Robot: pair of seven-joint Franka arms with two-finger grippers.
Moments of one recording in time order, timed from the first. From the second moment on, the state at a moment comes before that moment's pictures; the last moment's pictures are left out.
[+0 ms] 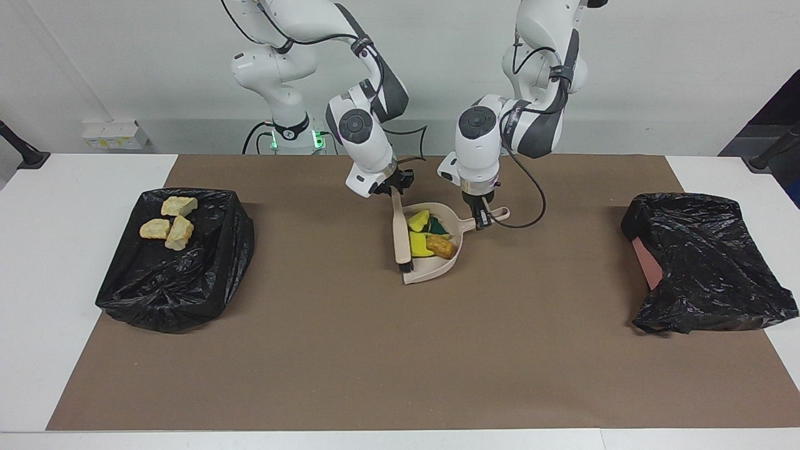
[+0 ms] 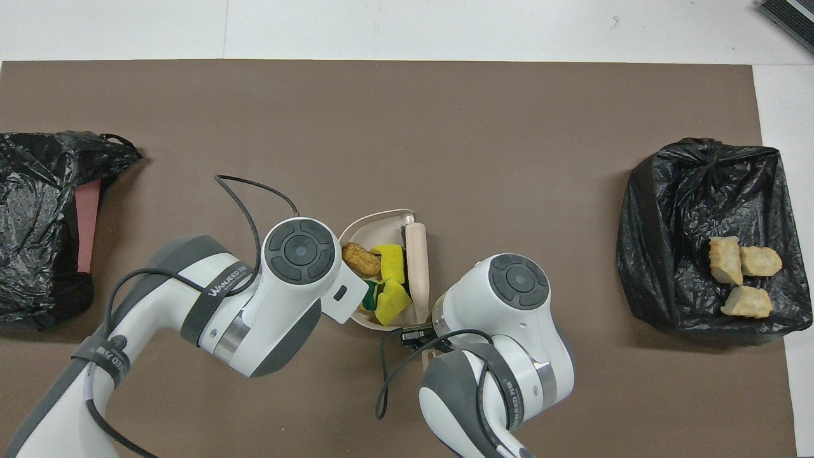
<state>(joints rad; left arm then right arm) -0.57 0.12 -0.02 -2.06 0.15 2.05 0.80 0.40 0.10 0.21 -2.19 0.44 2.15 0.27</state>
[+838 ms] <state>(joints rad) -0.44 0.12 0.00 -2.09 -0.08 2.22 0.94 0.40 -0.04 0.20 -2.04 0.16 1.83 0.45</state>
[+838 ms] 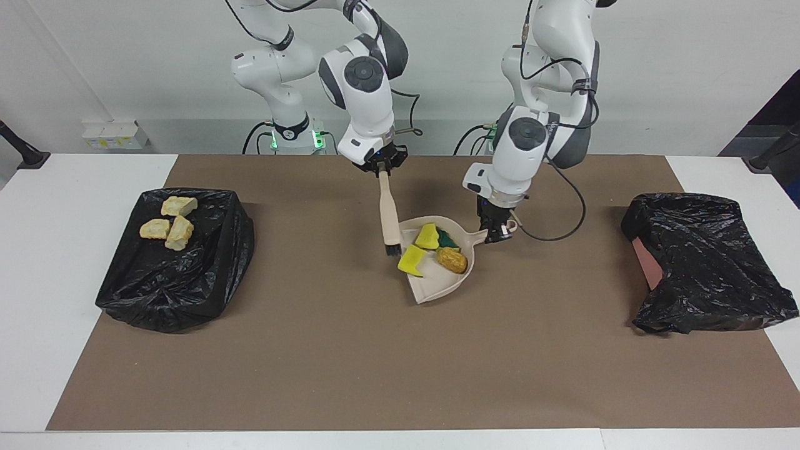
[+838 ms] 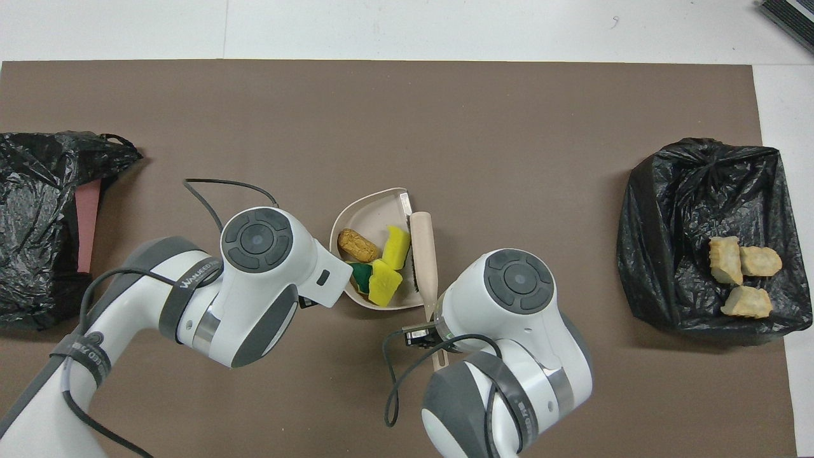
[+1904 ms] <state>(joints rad) -0.06 0.03 0.02 -1.93 -0.20 2.00 1.30 0.63 -0.09 0.22 -2.30 0.23 2.07 0.71</state>
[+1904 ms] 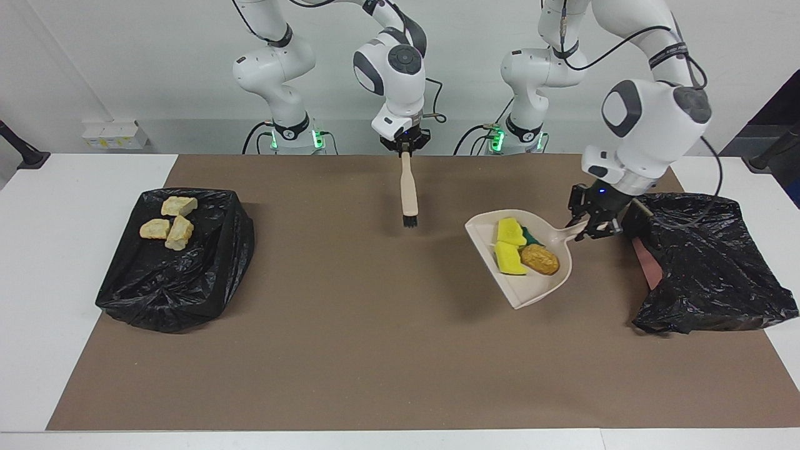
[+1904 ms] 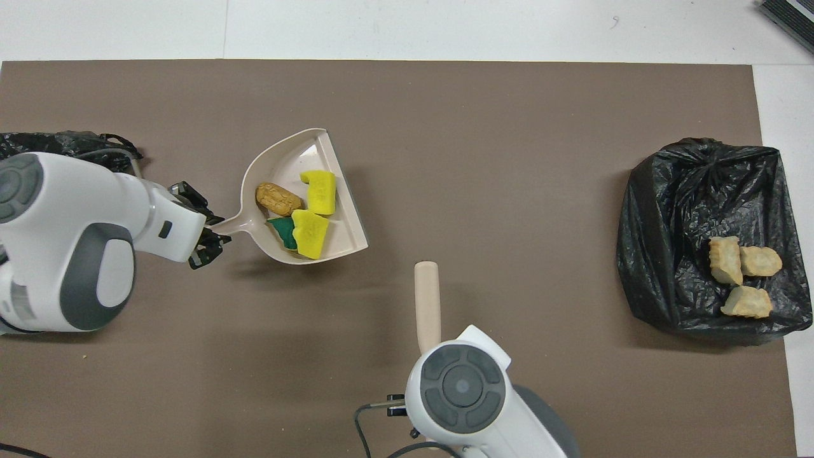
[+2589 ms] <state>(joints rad) 0.25 0.08 0.02 -1.79 -0.11 1.92 1.72 0.67 0.00 0.22 -2.34 0.23 2.19 0.73</state>
